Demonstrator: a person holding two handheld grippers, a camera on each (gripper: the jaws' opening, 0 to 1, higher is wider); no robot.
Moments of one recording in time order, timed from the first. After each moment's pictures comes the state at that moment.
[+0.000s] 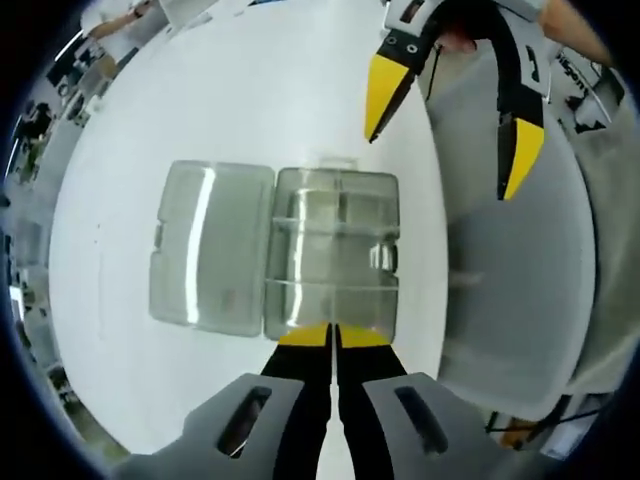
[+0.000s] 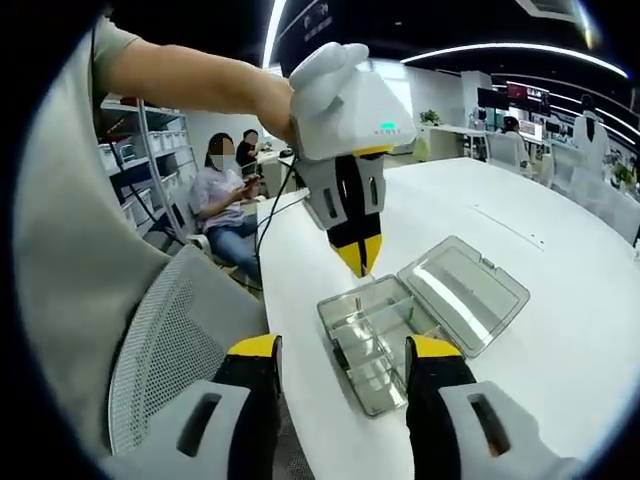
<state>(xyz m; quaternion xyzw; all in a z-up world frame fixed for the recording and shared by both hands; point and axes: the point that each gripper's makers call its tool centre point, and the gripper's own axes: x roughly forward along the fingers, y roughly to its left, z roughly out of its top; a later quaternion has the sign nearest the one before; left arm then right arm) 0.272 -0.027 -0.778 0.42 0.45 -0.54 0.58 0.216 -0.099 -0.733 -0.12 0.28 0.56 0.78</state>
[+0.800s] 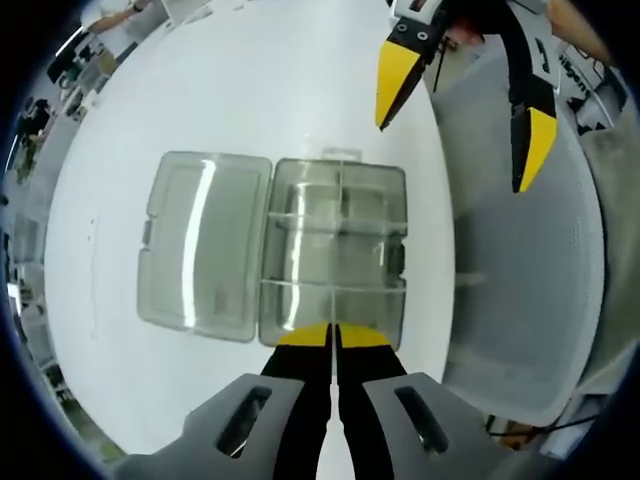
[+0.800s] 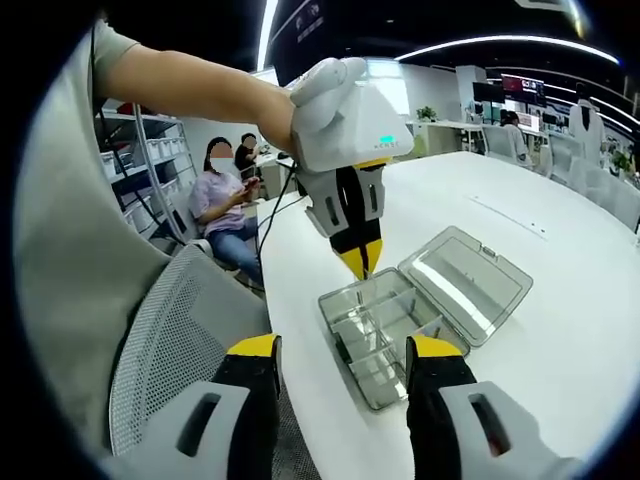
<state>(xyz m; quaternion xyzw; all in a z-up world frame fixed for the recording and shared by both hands) 0.273 -0.026 -0.792 0.41 0.46 -0.54 0.58 0.214 -0.101 -0.740 -0.10 0.29 0.55 0.78</state>
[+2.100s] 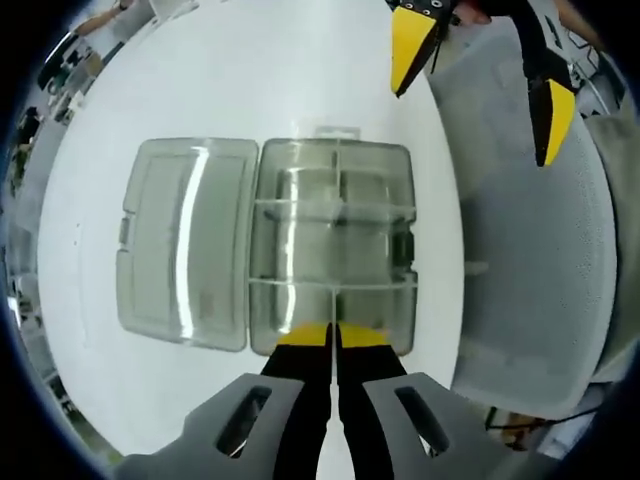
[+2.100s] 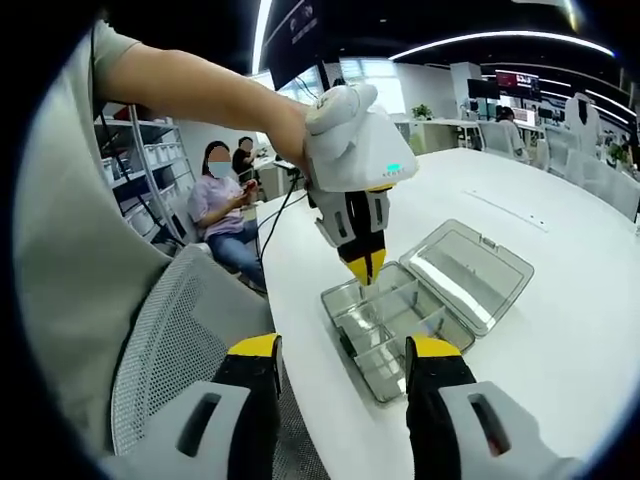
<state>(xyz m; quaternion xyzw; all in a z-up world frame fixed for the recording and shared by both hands) 0.273 -0.024 -0.817 0.43 0.46 -0.55 0.55 0.208 -0.106 -0.744 -0.09 0.29 0.55 0.78</state>
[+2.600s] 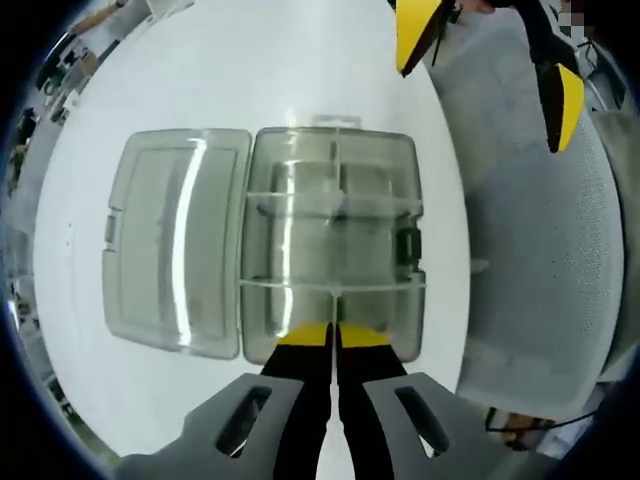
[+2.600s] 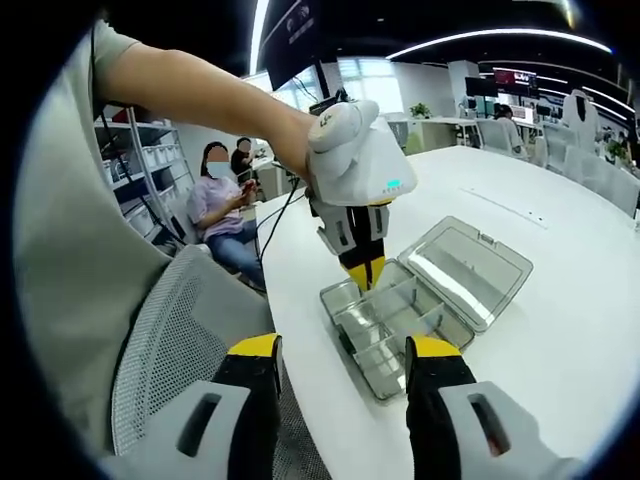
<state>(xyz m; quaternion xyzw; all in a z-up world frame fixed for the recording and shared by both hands) 0.273 -0.024 -0.831 0.43 0.47 -0.55 0.54 0.208 -0.109 -0.746 -0.08 0.30 0.54 0.78</state>
